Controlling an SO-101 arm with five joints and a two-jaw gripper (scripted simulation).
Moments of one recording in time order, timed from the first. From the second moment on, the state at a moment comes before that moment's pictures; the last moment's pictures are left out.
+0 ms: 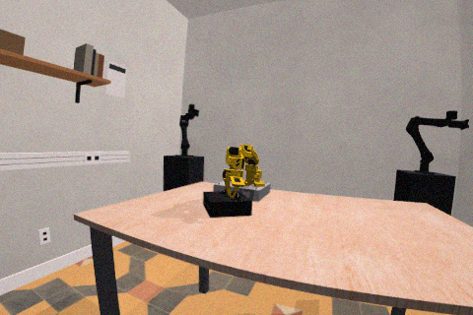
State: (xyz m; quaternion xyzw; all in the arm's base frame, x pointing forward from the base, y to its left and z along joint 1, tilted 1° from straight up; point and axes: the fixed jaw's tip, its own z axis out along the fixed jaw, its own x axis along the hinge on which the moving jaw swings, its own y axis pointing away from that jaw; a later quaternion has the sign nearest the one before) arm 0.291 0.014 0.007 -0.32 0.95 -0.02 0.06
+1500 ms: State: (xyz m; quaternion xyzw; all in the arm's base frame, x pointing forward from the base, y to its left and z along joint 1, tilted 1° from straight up) arm 0.289 0.014 0.023 -0.32 0.95 -0.02 0.06
